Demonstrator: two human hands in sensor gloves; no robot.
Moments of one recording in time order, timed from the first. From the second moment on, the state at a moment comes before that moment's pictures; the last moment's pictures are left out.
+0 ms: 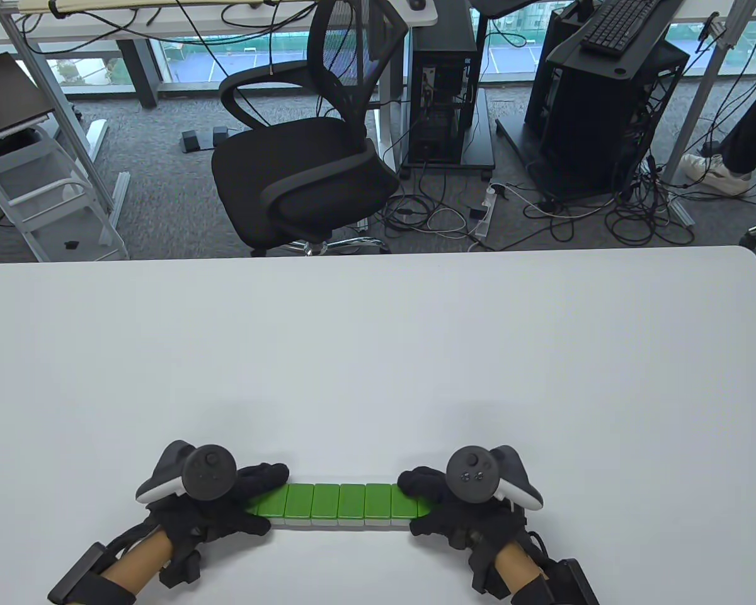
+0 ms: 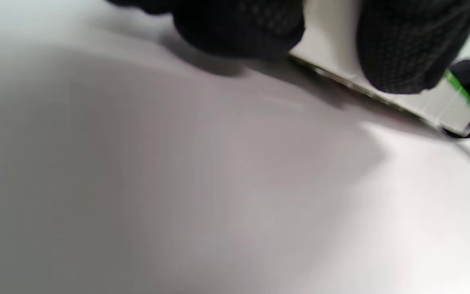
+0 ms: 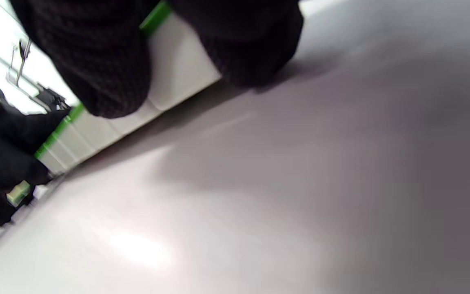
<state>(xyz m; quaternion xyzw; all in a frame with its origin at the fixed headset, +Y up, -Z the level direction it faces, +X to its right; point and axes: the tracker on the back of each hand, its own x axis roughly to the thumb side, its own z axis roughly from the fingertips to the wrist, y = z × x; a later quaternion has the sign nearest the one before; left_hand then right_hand) -0.282 -0.795 -0.313 -0.26 -0.27 0.22 0.90 0.119 -0.788 -0.295 0.21 0.27 0.87 0.35</state>
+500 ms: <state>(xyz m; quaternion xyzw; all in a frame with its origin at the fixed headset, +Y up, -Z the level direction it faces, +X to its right) -0.288 -0.805 -0.357 -0.33 -0.19 0.37 0.85 0.133 -0.797 -0.338 0.13 0.31 0.80 0.49</state>
